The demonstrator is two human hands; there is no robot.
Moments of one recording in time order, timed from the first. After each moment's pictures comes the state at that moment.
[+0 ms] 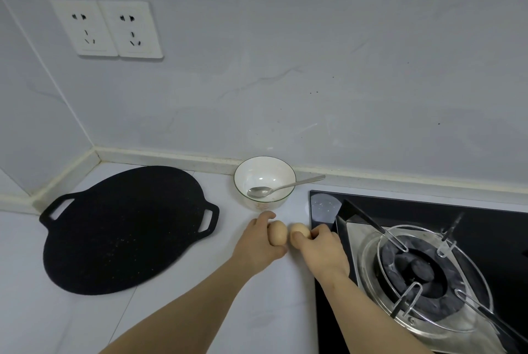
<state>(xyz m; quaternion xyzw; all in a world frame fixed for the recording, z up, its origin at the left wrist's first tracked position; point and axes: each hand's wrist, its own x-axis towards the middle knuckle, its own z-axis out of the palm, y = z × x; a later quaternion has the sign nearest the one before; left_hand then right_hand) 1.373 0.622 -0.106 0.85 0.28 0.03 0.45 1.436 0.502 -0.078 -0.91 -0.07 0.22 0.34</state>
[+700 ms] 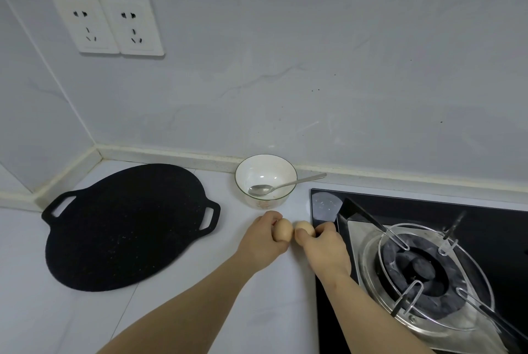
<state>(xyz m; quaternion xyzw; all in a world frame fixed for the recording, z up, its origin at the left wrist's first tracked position) 1.376 0.619 -0.105 0.84 0.26 0.04 0.47 1.441 0.502 -0.091 -0.91 -0.05 0.20 0.36</state>
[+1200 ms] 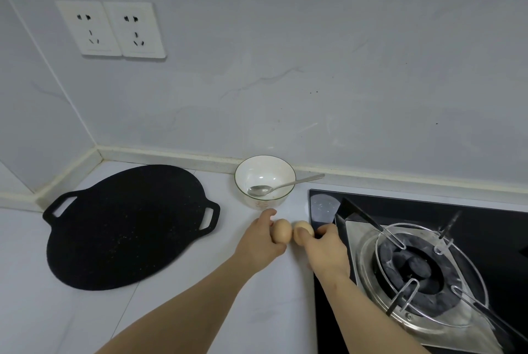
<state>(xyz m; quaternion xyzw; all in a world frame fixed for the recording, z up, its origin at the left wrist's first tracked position) 1.370 0.616 -0.098 0.84 0.27 0.02 0.47 1.436 0.497 -0.089 -0.89 -0.02 0.21 0.41</state>
